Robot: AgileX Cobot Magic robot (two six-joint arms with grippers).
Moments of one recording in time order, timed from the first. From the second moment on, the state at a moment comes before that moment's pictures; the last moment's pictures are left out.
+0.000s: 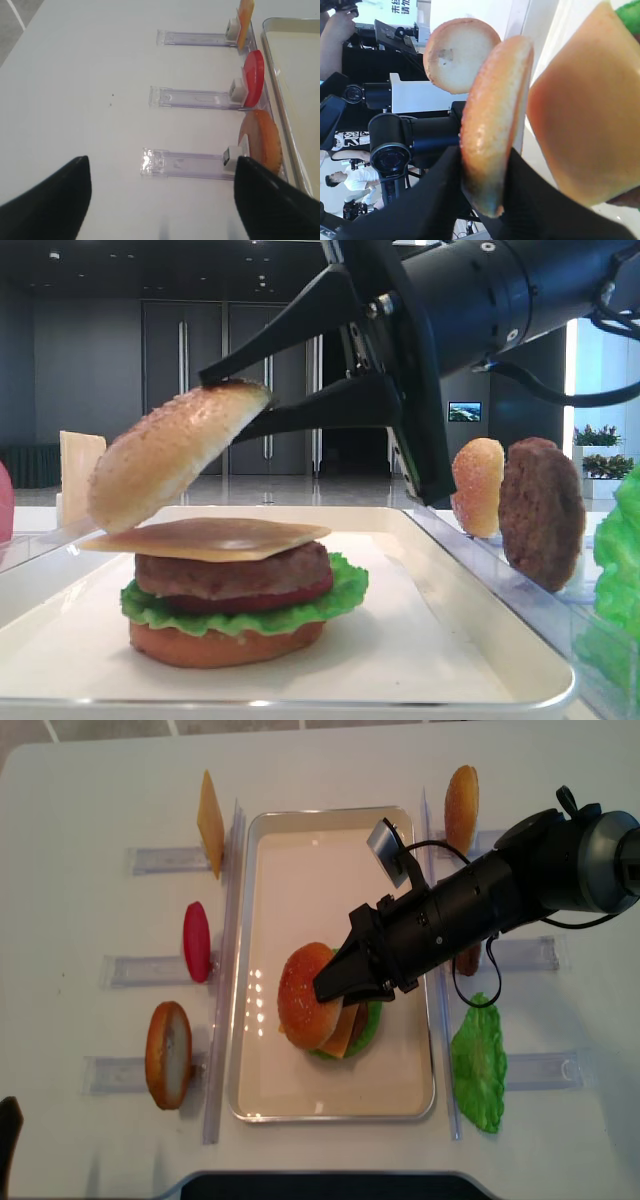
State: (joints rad) left arm 0.03 -0.01 -0.47 0.10 1.11 -0.07; right arm 0.45 1.90 -0.97 1.50 1.14 -0.95
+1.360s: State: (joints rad) left arm 0.03 -0.01 -0.47 0.10 1.11 -0.07; right arm 0.40 1.41 -0.97 0.61 0.85 -0.48
